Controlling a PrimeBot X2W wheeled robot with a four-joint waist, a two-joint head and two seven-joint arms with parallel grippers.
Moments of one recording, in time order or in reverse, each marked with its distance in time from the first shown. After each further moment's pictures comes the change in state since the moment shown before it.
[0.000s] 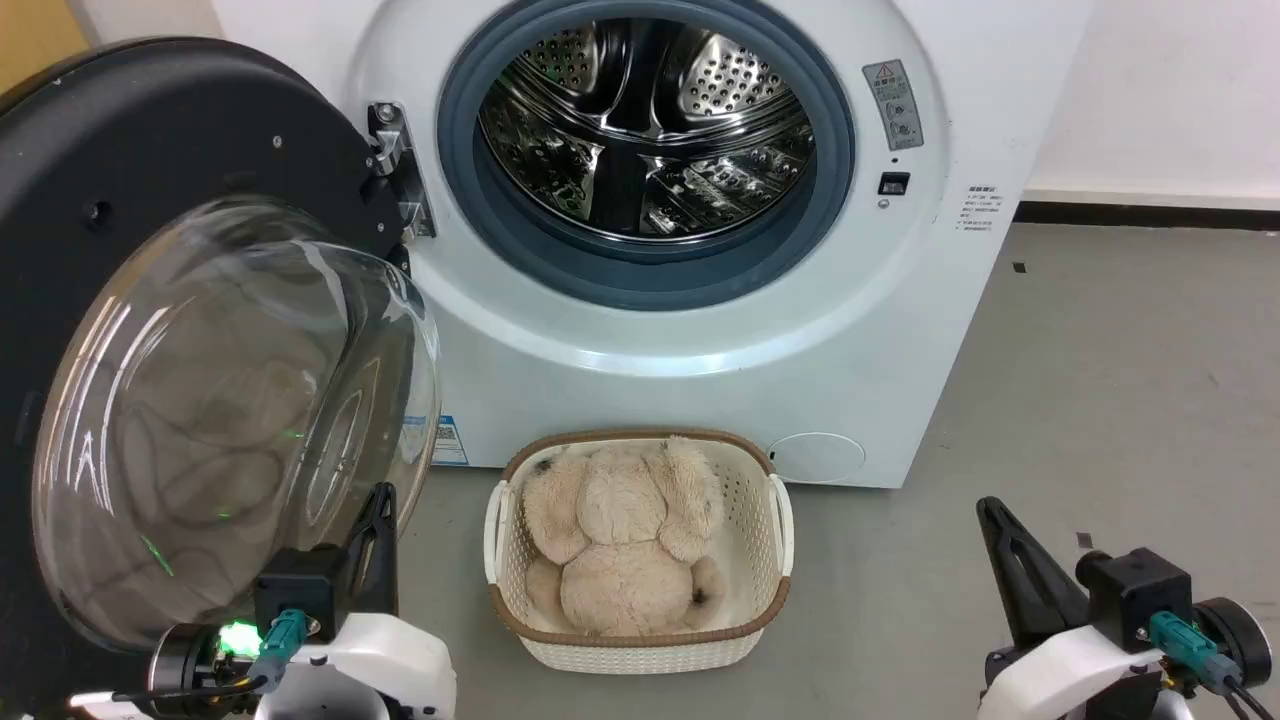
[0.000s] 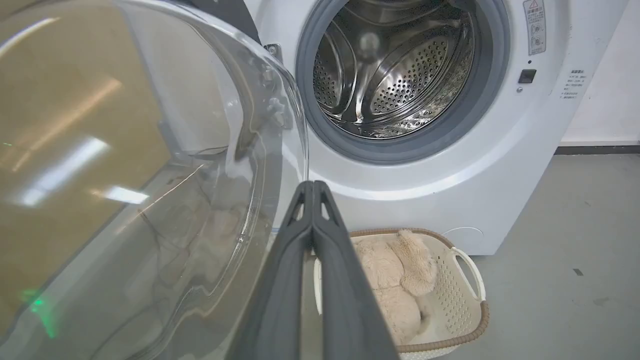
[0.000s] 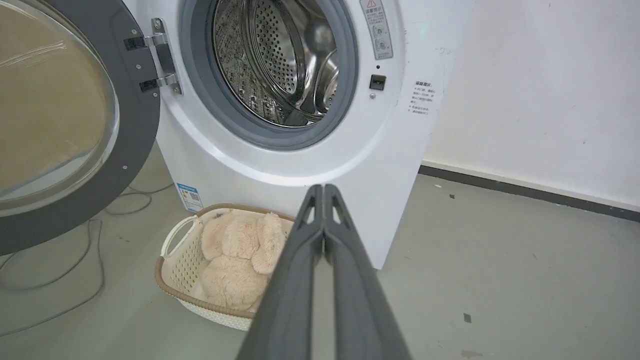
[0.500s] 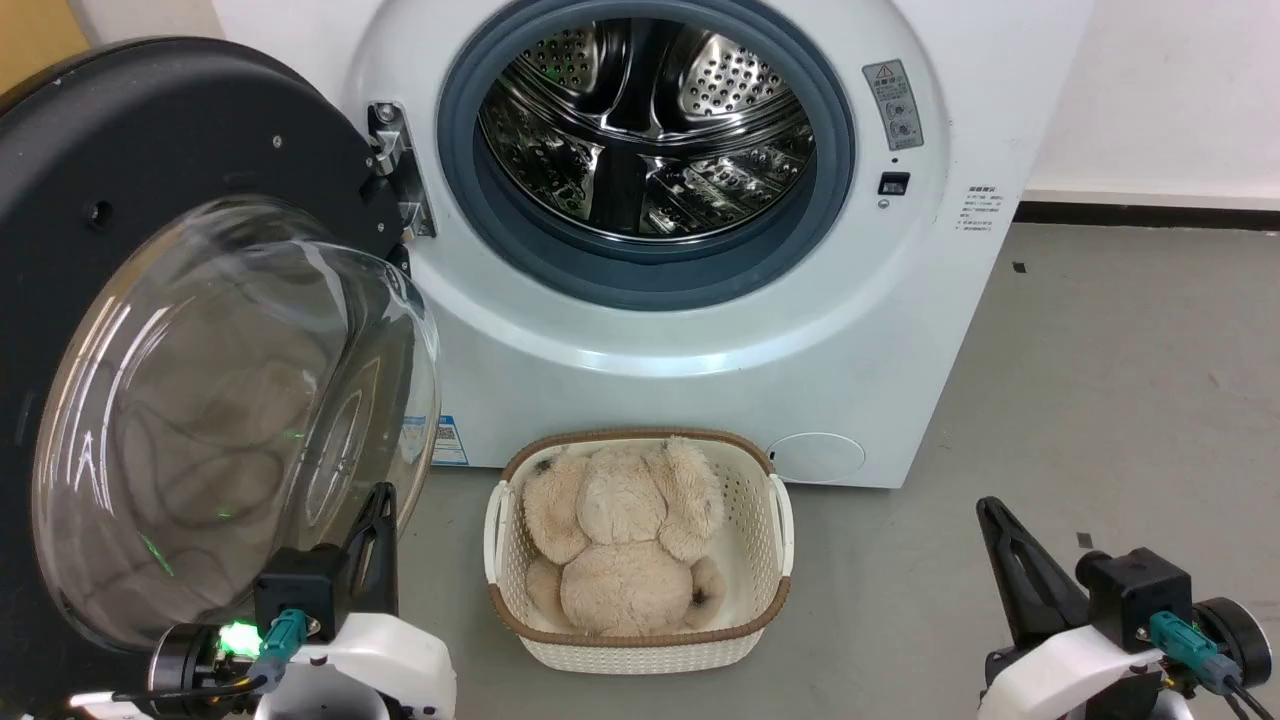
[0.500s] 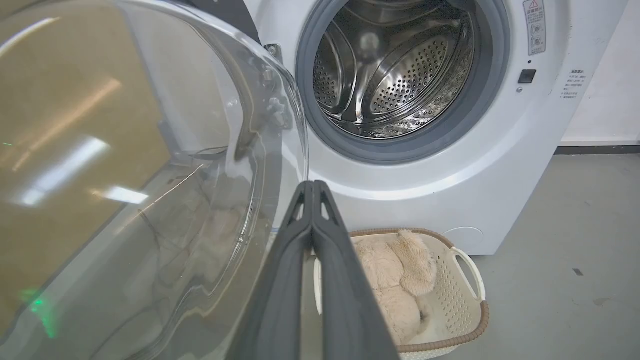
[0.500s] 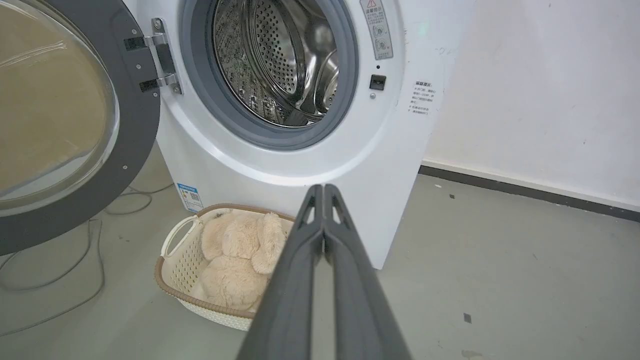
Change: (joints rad) left arm 0.000 0.000 0.001 0.000 0.000 0.000 0.000; right arm 0.000 0.000 0.001 0.000 0.000 0.000 0.000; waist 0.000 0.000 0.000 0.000
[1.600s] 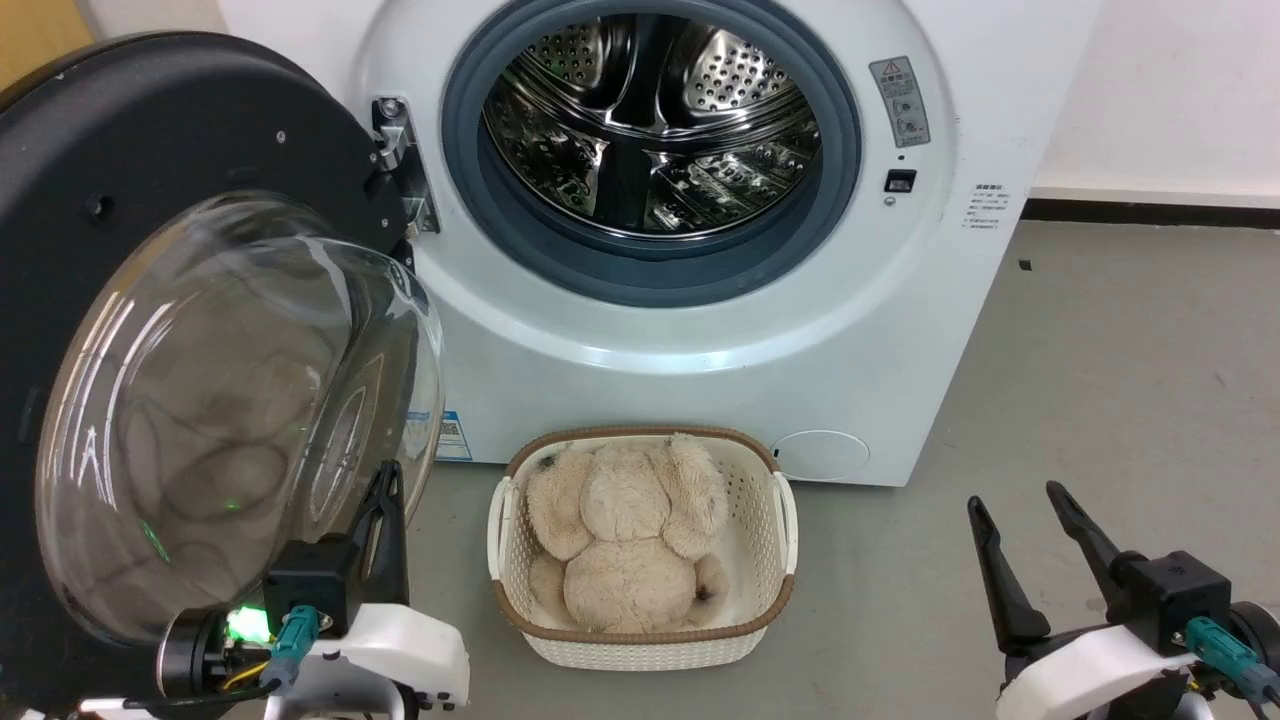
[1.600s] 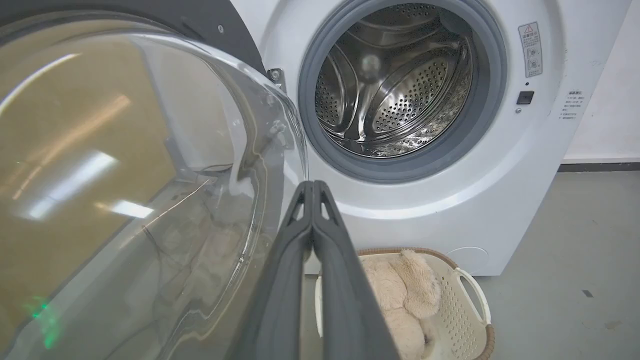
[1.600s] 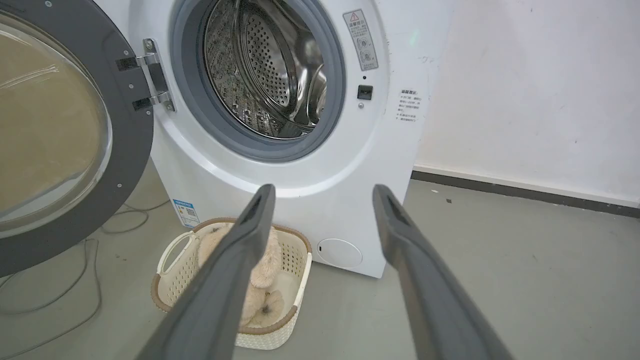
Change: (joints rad) left arm -0.015 0.004 -0.038 -0.010 0.000 0.052 -0.040; right arm 0.001 0.000 -0.034 0.002 0.030 0.000 -0.040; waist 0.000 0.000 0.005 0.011
